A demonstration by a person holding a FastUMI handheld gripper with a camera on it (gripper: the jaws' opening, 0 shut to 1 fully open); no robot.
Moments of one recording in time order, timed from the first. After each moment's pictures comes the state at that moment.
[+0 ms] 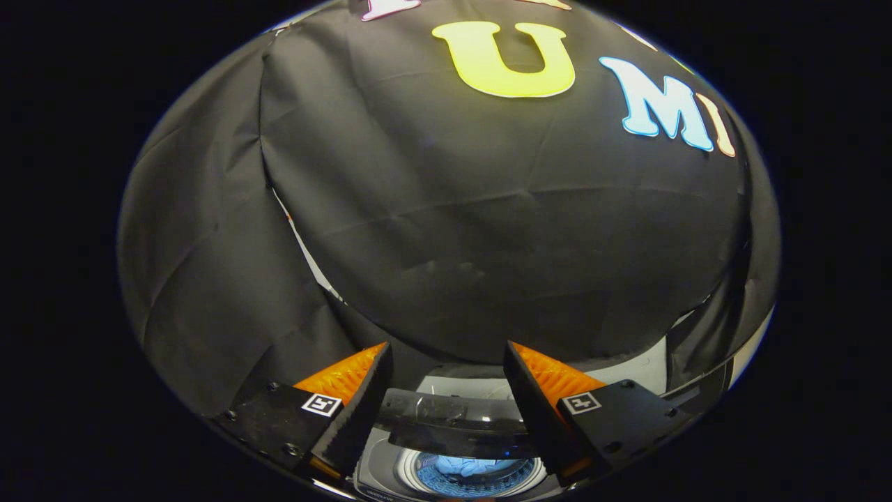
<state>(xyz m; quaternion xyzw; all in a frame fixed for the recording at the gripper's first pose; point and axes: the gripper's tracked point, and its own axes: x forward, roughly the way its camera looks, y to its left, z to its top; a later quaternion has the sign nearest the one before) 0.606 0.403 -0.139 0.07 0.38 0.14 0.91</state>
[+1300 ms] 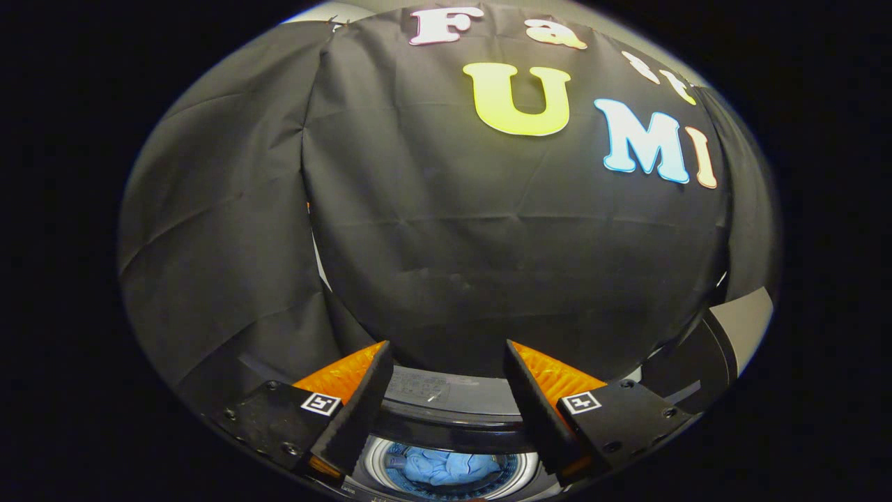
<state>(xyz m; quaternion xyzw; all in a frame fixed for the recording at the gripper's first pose) 0.529 0.384 -0.136 0.02 0.24 0.13 0.96</state>
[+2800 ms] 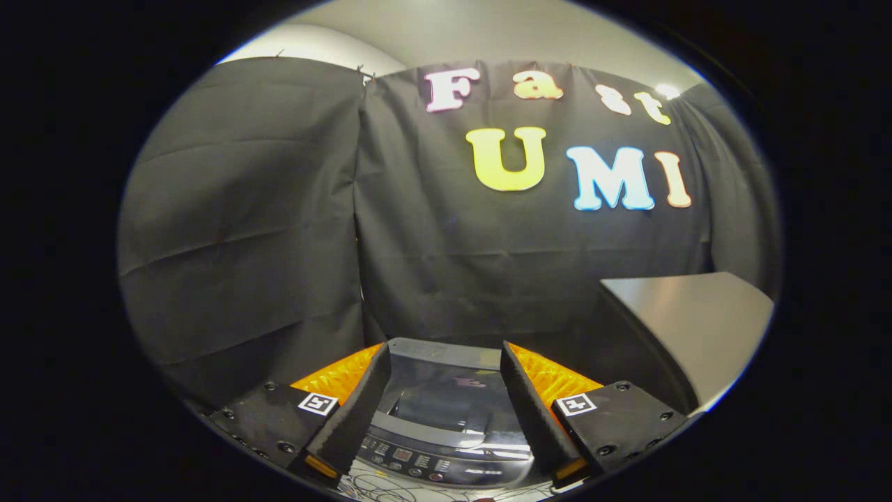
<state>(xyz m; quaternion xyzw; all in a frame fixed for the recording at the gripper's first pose) 0.314 0.260 -0.087 0.03 0.11 0.18 0.98</state>
